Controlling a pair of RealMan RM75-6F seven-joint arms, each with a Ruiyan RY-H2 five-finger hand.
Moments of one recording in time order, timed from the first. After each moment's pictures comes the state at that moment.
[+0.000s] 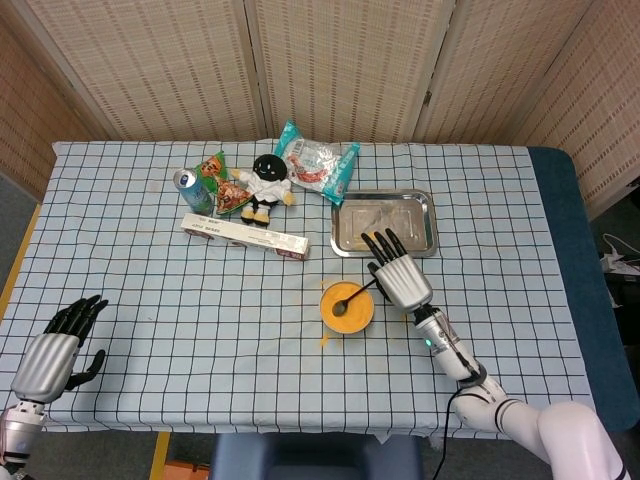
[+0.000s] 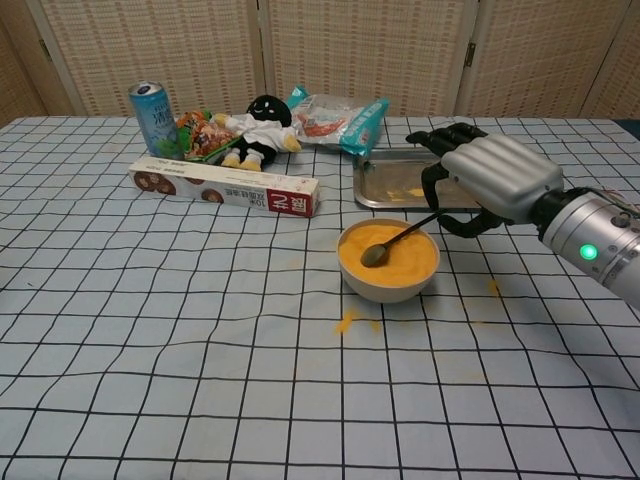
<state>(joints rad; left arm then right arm) -0.18 -1.13 0.01 -1.58 1.54 1.37 -0.04 0.70 -1.85 0.11 -0.81 -1.52 1.17 -0.16</state>
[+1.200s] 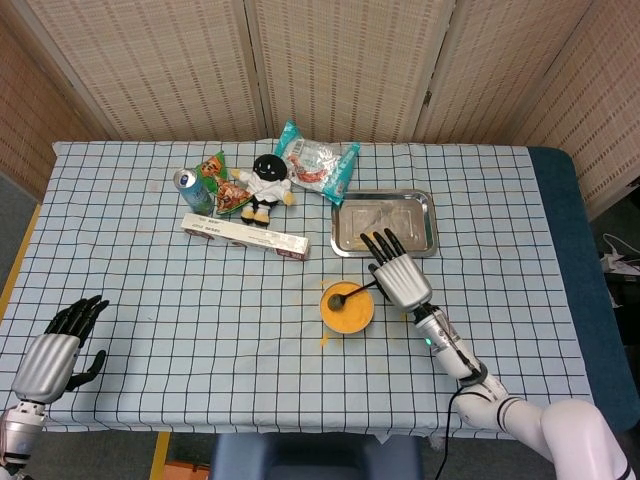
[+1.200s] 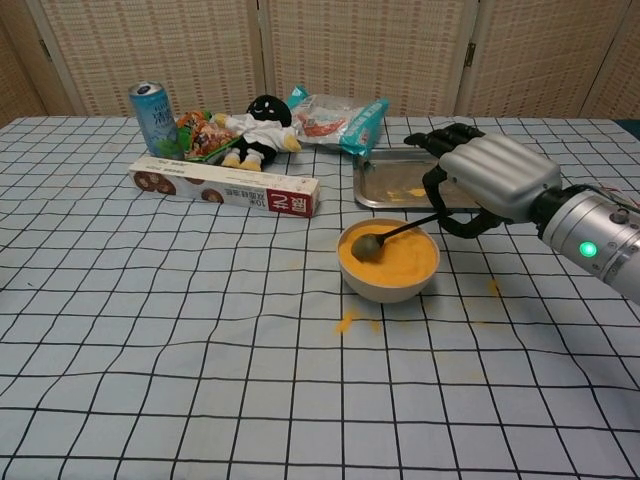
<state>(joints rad) -0.18 -1.13 0.01 -1.58 1.55 1.37 -0.04 0.70 -1.83 0.10 -0.84 -1.52 1.14 -0.19</state>
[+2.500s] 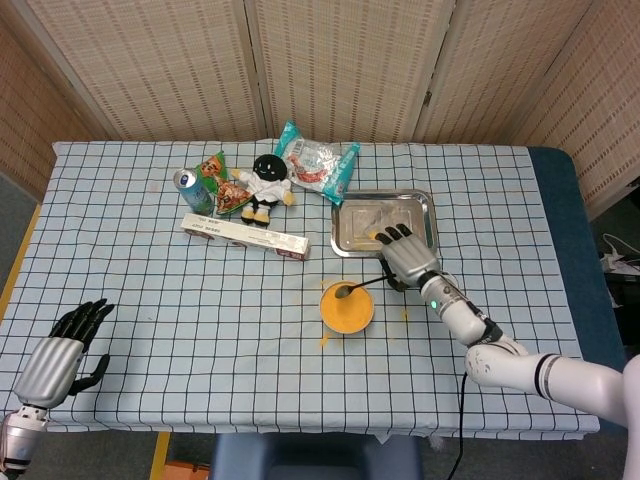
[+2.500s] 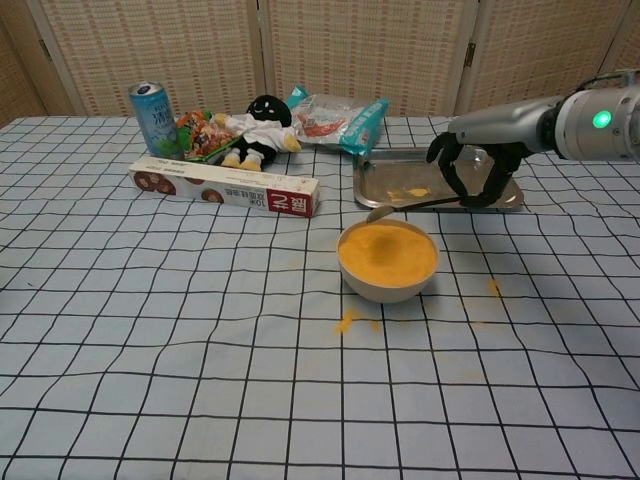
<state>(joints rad) -0.18 -1.12 0.03 -1.59 1.59 1.39 -0.05 0.97 -1.35 0.15 -1.46 -0.75 0.61 -0.54</state>
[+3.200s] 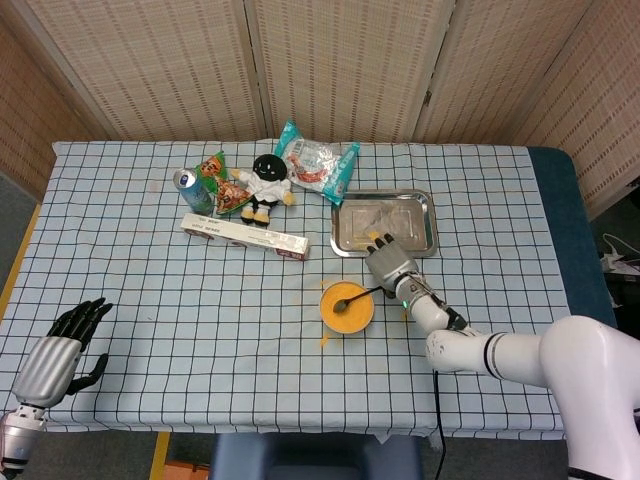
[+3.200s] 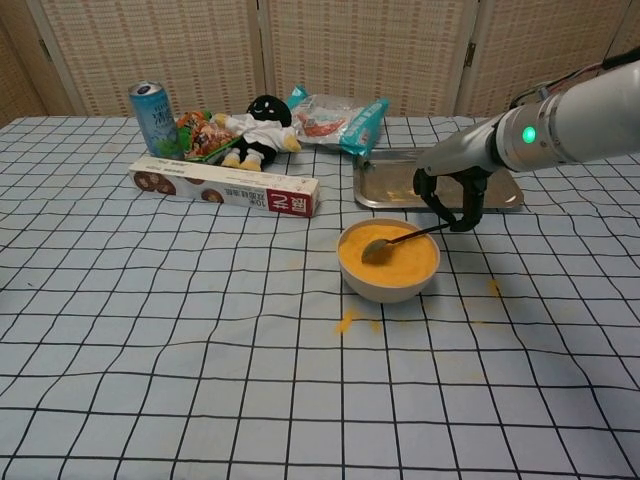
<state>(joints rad) -0.18 -1.12 0.03 -1.58 1.59 1.39 -0.06 1.32 -1.39 -0.12 -1.47 -0.28 0.62 -0.78</state>
